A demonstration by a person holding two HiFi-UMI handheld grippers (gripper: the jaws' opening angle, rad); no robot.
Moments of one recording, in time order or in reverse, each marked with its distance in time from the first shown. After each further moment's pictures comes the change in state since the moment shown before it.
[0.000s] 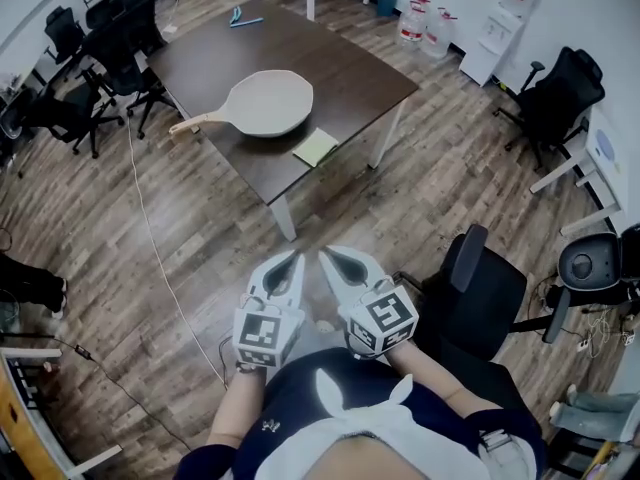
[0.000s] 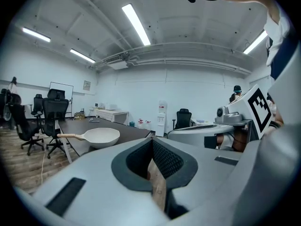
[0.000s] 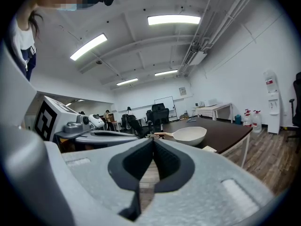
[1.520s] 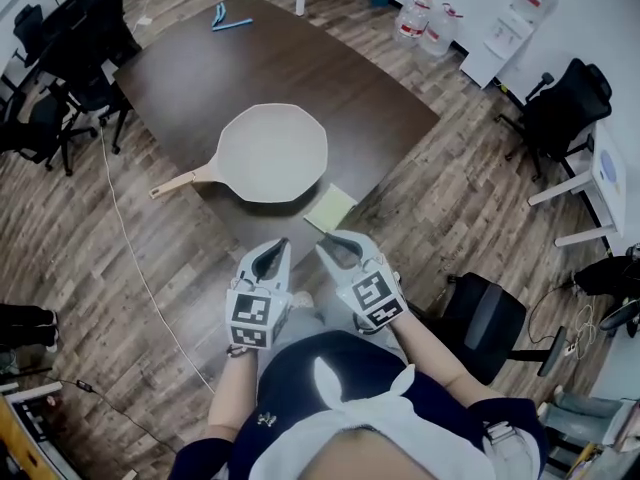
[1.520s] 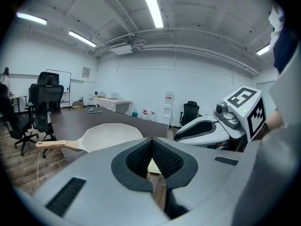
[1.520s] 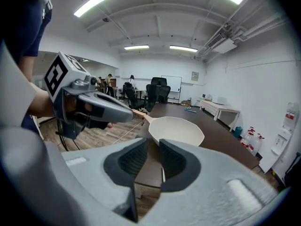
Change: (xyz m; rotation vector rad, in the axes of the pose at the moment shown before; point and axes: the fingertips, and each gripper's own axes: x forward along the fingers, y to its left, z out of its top) left arm 0.229 0.251 -0.003 -0.066 0.134 -0.024; right arm 0.280 -0.189 -0.015 -0.332 0.335 0.012
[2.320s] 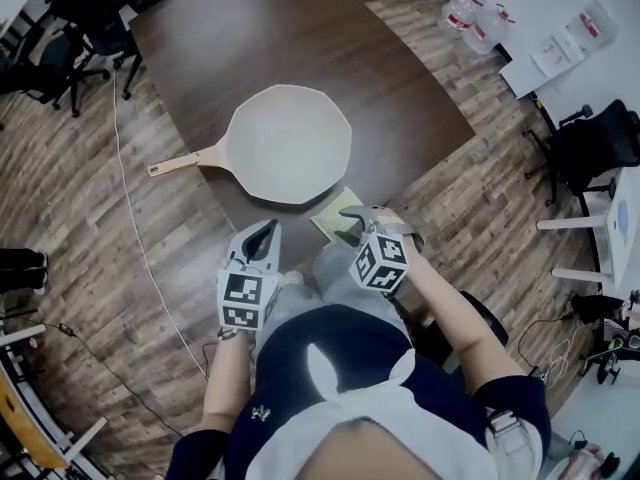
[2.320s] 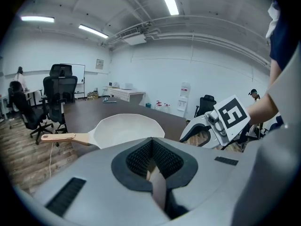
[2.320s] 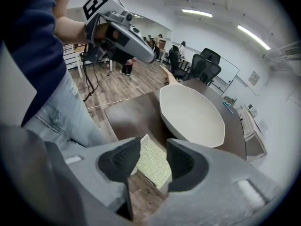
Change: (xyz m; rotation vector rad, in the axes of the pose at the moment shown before) left arm 0.068 0.073 -0.009 -0.091 0.123 0.159; right arm 0.092 -0.079 -0.092 -0.578 0.386 0.378
